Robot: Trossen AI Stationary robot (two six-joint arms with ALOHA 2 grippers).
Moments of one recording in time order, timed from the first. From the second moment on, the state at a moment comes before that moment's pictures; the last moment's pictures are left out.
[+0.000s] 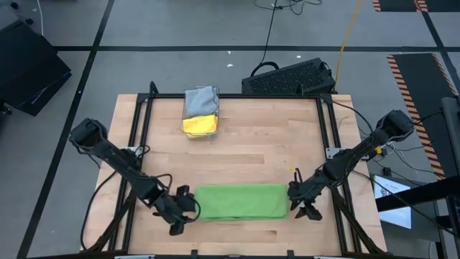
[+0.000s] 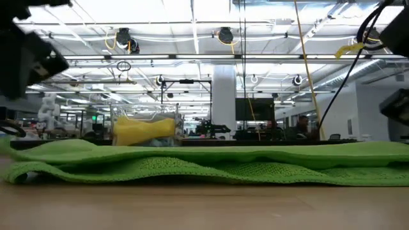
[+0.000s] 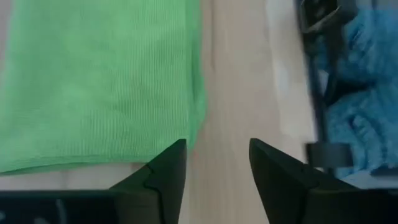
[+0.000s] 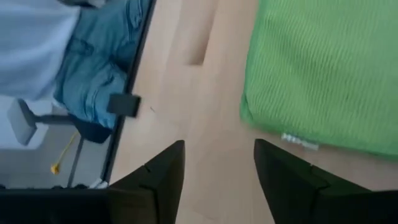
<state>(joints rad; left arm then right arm) -0.70 1.51 0.79 -0.18 -0.15 -0.71 0.60 1.20 0.35 0.06 -0.29 0.62</state>
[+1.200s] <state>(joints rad) -0.66 1.55 0.79 -0.15 -0.35 -0.53 0.60 1.77 0.34 0.85 0.31 0.50</state>
